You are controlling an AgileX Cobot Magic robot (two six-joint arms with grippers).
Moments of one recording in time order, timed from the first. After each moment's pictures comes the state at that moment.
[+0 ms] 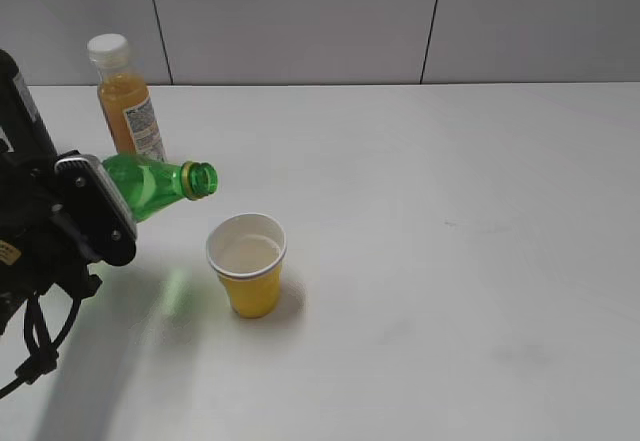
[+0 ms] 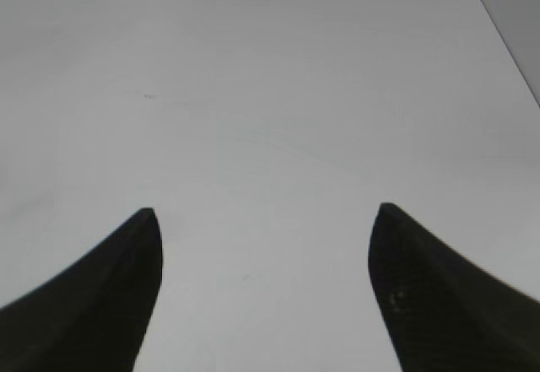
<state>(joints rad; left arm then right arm) -0.59 1.77 -0.33 -0.73 -1.13 1.40 0.04 0.00 -0.41 0.02 0.95 0.03</state>
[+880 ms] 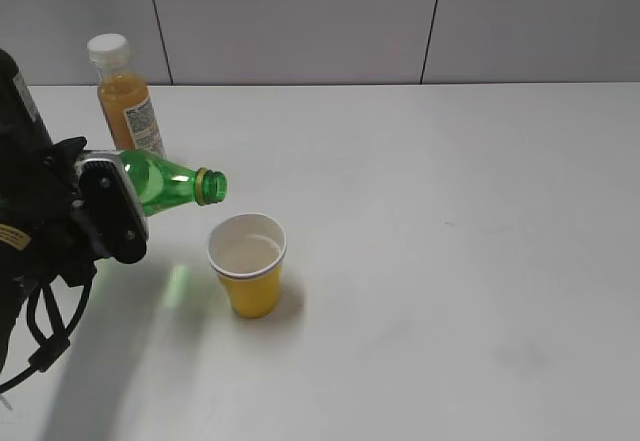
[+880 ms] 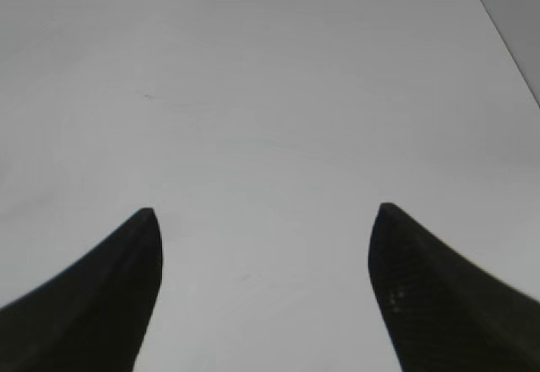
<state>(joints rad) -0.59 1.79 -0.38 -0.76 -1.15 1.58 0.04 0.00 -0.41 0.02 0.95 0.03</state>
